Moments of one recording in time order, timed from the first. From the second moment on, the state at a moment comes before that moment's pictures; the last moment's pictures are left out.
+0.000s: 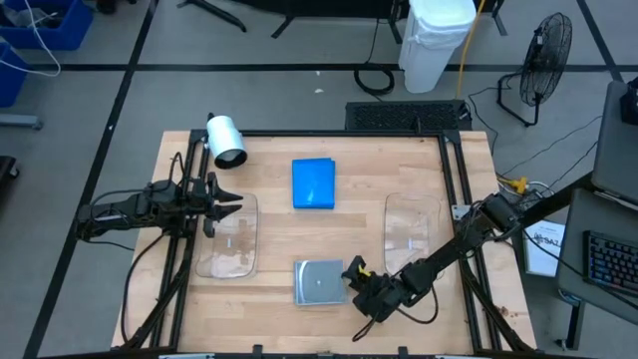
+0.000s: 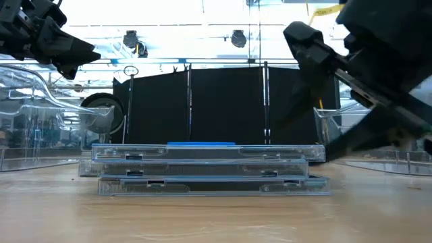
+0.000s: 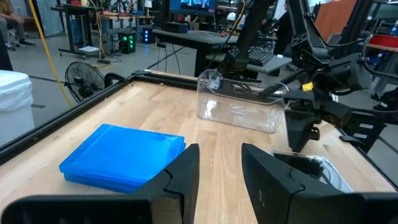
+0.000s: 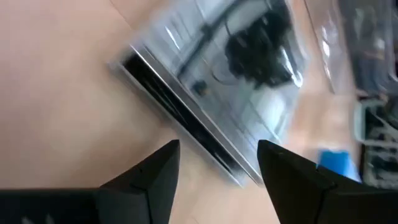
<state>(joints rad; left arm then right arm) 0.08 0.01 0.19 -0.26 0.00 -0.14 0.64 1.89 0.95 0.00 0.65 -0.44</state>
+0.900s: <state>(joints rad) 0.08 0.01 0.19 -0.26 0.00 -0.14 0.58 1.94 0.94 0.22 0.65 -0.65</state>
